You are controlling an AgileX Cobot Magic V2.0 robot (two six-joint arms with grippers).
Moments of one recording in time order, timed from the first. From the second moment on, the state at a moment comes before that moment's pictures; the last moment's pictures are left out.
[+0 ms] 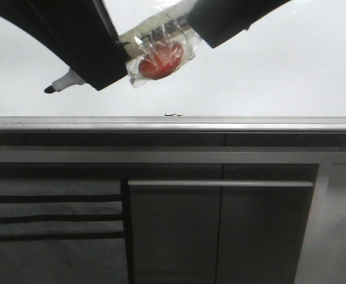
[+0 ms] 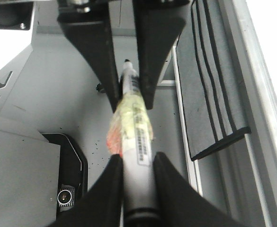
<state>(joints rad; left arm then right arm) -0.78 1.33 -1.19 -0.30 1.04 0.81 0.54 1.21 -1.05 0.70 0.93 -1.29</state>
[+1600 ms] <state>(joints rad) -0.26 0.71 -0.74 -0.36 0.58 0.40 0.12 1.10 -0.87 0.83 0.71 -0.73</state>
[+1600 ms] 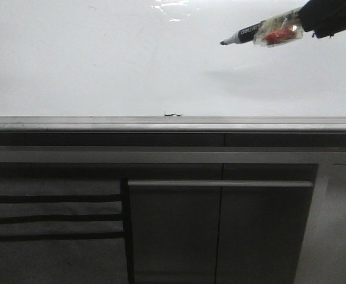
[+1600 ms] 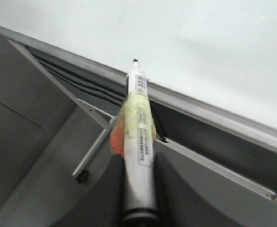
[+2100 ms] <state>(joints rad) -0.26 0.72 -0.74 -0.37 0.52 0.40 0.32 1.33 -1.14 0.43 0.78 -0.34</state>
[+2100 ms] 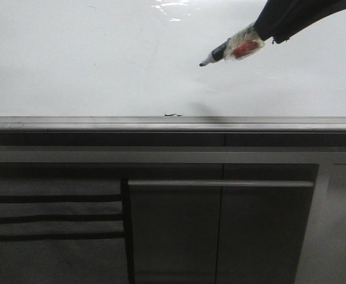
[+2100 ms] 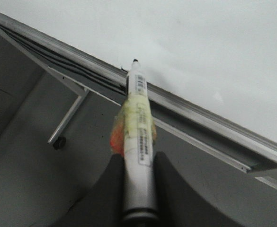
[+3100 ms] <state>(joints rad) -0.26 0.72 -0.74 -0.37 0.52 0.40 0.30 1.60 -1.44 0.44 0.95 -0.37</state>
